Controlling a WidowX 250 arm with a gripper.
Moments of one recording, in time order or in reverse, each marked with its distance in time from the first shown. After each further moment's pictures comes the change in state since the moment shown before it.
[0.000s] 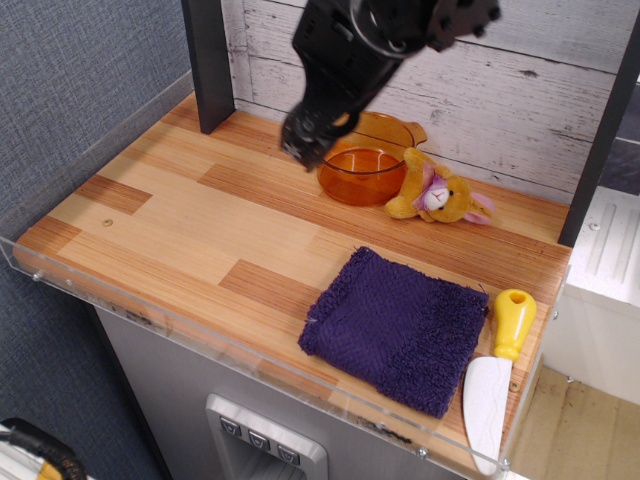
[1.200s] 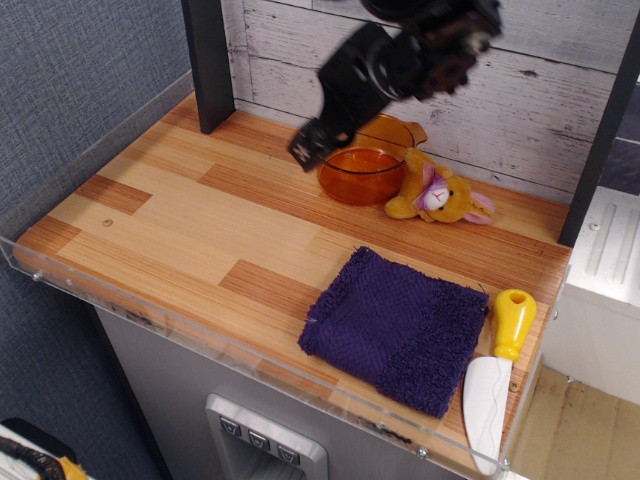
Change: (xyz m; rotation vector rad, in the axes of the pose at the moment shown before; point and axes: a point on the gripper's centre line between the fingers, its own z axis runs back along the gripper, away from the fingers) arm -0.023 -0.050 -0.097 0.064 -0.124 -0.194
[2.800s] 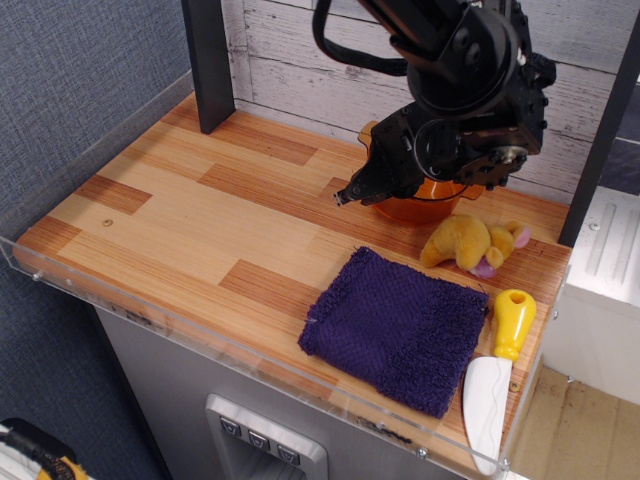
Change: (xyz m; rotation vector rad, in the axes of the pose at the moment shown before) arm -0.045 0.001 0.001 -0.154 -0.052 -0.263
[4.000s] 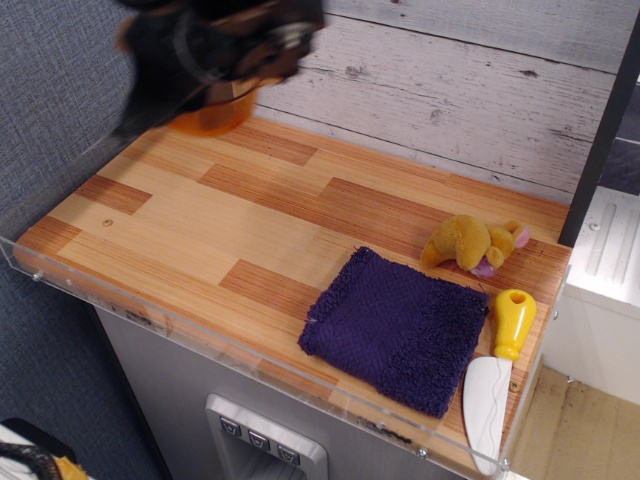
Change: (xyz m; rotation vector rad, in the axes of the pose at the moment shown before) arm 0.113 0.158 0.032 0.205 -0.157 0.488
